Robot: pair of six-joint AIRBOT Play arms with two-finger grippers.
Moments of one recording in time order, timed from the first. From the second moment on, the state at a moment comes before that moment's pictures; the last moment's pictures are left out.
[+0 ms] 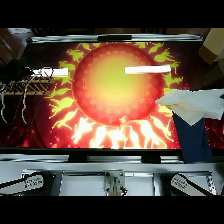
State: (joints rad) left arm 0.34 -1.34 1.54 0.87 -1.27 -1.32; right arm -0.64 -1.24 1.57 -1.28 1.59 1.70
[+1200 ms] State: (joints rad) left arm 0.25 -1.34 1.54 0.90 -1.27 -1.27; right arm -0.68 -1.00 1.16 -1.58 1.45 1.86
